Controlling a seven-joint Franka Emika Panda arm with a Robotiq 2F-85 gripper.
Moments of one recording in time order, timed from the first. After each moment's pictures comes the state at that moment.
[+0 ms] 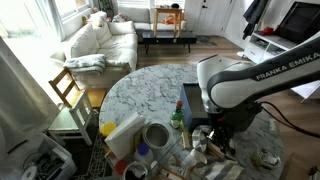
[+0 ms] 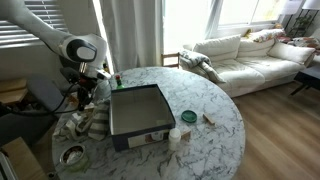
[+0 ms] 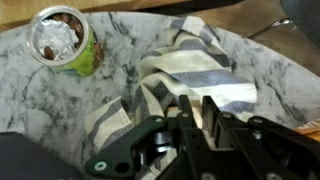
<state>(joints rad) 0.07 0.16 0.05 -2.27 0.09 1.91 0.24</state>
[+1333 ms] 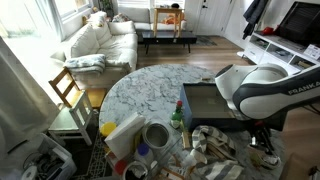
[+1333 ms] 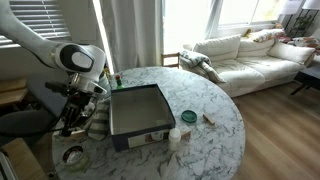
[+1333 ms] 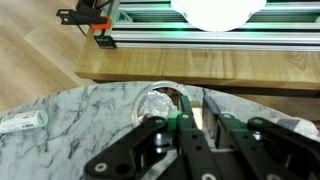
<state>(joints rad) 0.01 0.05 0.01 -2.45 -0.18 1.74 0.04</state>
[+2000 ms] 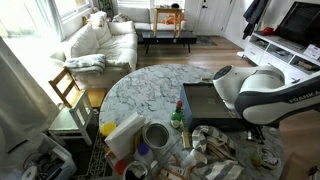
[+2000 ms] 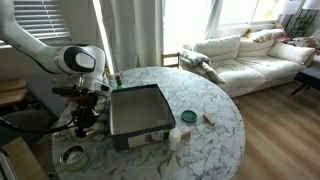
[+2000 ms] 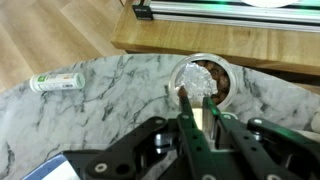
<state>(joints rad) 0.00 0.08 0.00 -2.44 -0.34 1.85 0.01</state>
